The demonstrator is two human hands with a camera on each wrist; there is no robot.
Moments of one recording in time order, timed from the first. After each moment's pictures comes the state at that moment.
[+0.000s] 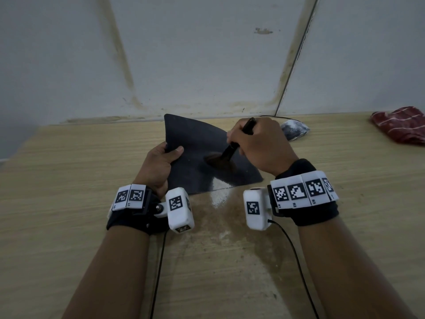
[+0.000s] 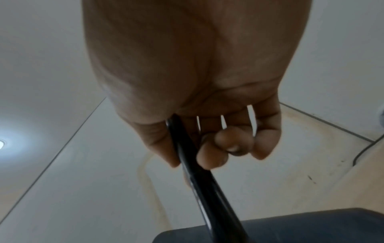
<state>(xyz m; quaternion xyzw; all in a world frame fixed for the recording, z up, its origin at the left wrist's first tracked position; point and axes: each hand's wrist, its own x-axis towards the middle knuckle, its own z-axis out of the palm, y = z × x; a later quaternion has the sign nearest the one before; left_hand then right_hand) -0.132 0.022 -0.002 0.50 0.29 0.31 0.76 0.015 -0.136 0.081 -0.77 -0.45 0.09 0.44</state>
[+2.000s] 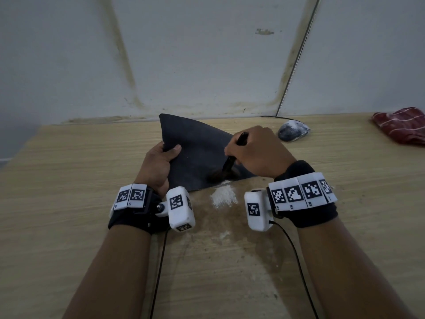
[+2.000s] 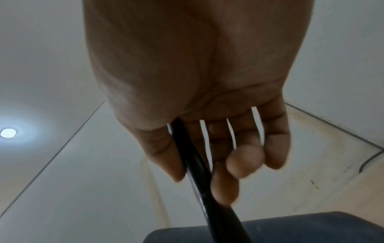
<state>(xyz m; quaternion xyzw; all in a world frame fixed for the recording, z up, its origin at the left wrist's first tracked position) -0.127 0.023 0.000 0.49 0.30 0.32 0.76 0.014 -0.138 0.078 -0.80 -0.47 0.12 0.35</state>
